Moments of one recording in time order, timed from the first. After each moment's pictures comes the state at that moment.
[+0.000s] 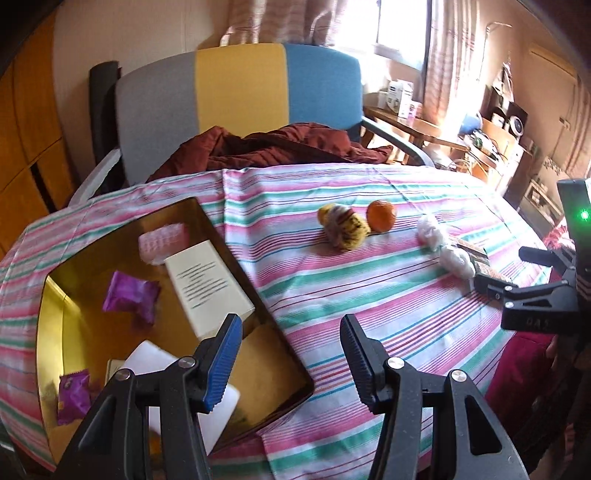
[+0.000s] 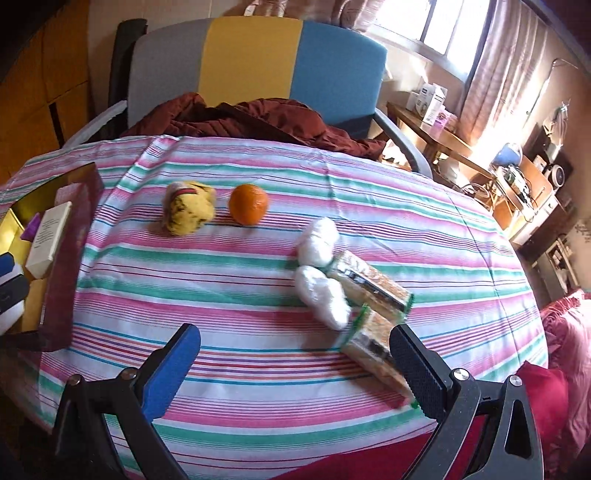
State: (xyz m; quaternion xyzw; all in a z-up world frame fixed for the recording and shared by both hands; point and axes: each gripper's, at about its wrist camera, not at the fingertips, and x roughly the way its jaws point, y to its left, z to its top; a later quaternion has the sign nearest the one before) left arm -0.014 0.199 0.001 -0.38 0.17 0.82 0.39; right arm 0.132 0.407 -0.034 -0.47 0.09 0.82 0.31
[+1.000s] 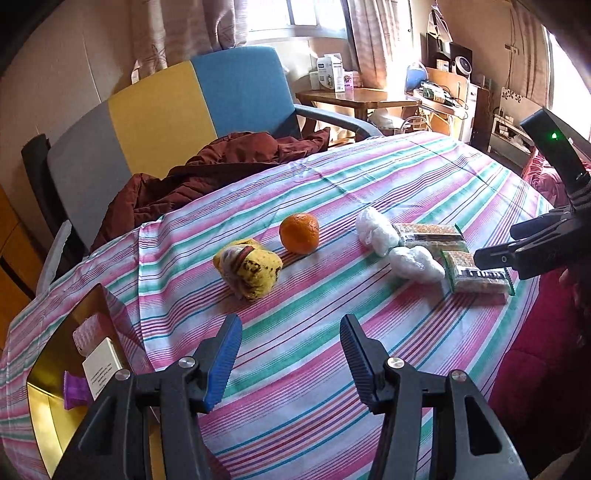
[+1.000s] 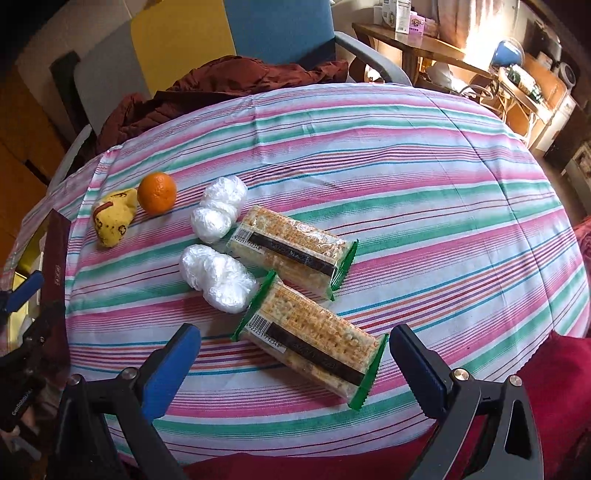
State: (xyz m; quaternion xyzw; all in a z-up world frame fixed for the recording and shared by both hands) left arm 0.027 0.320 -0.008 -0.32 0.28 0.78 0.45; right arm 0.184 0.518 -0.063 -0.48 0.28 0.78 0.27
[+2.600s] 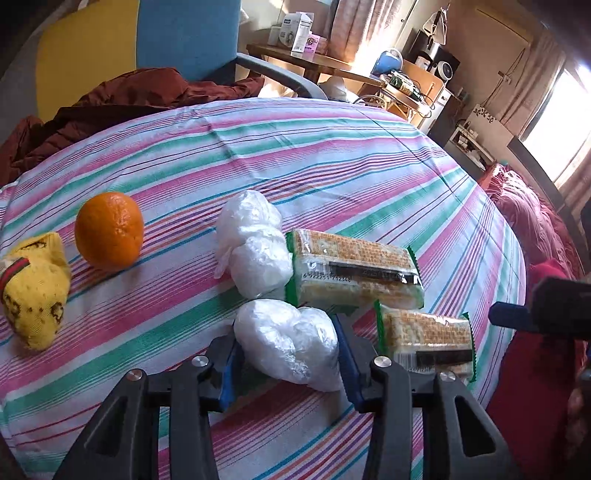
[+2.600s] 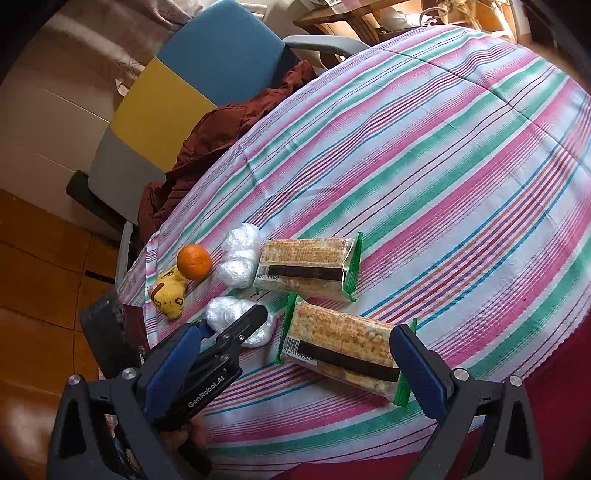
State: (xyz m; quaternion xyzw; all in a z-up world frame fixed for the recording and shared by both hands) left arm 0.035 0.451 -0.090 -0.45 0.20 0.68 0.54; right arm 0.227 0.551 -0.078 -0.35 0.49 0.77 0.21
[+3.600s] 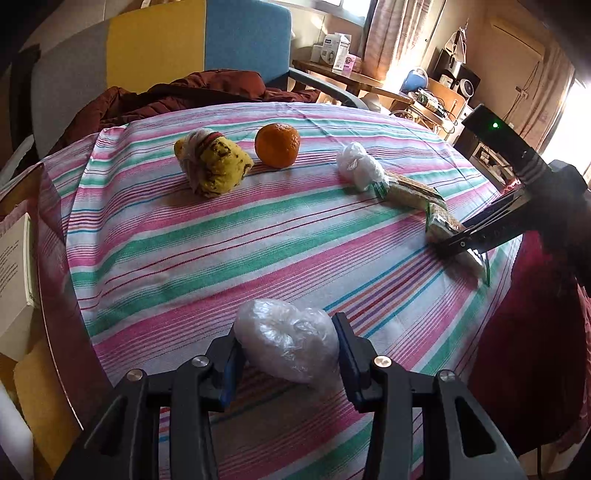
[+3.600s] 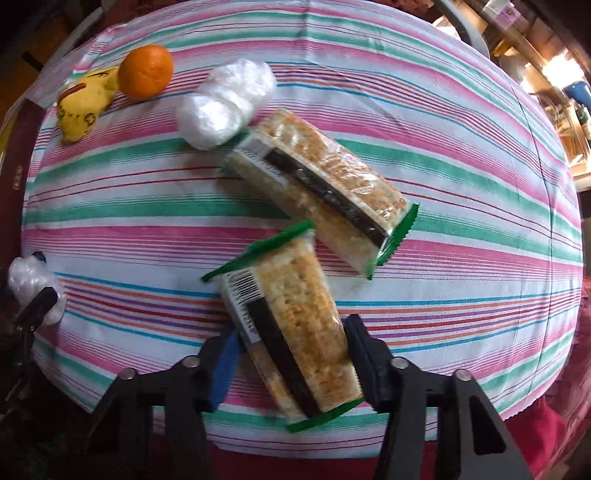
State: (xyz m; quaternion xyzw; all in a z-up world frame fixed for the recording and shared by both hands) left arm 0.020 0.289 -0.083 -0.44 0.19 0.73 0.49; right arm 0.134 0.513 -0.121 -0.67 0.16 0.71 0.15
